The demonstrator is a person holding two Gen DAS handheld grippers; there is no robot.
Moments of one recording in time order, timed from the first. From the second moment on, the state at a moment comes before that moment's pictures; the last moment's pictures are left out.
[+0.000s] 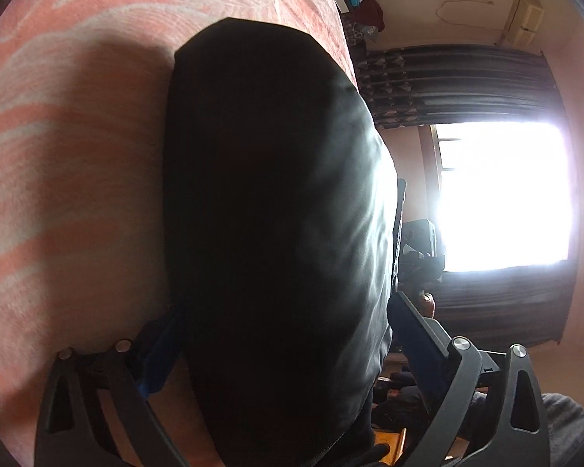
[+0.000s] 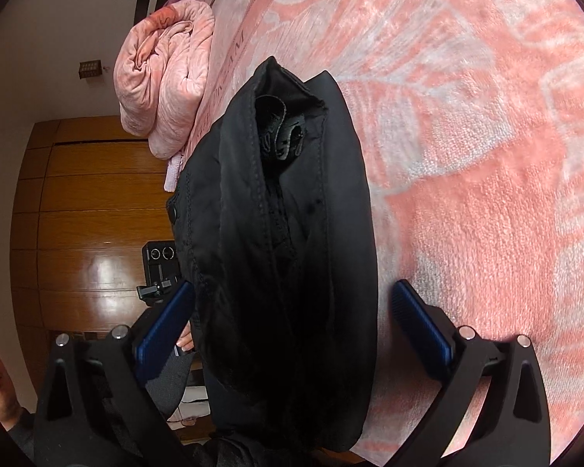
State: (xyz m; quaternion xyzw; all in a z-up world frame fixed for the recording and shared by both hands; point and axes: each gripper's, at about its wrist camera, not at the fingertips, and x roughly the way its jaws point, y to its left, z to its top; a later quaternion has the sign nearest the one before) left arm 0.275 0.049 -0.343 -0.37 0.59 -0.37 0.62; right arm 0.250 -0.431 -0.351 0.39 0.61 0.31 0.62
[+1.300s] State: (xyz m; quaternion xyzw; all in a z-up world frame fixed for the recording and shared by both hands) left arm 0.395 0.204 -0.332 -0.37 0.54 -0.24 0.71; right arm 0.455 -0.230 -0.337 0.28 0.62 0.37 0.63
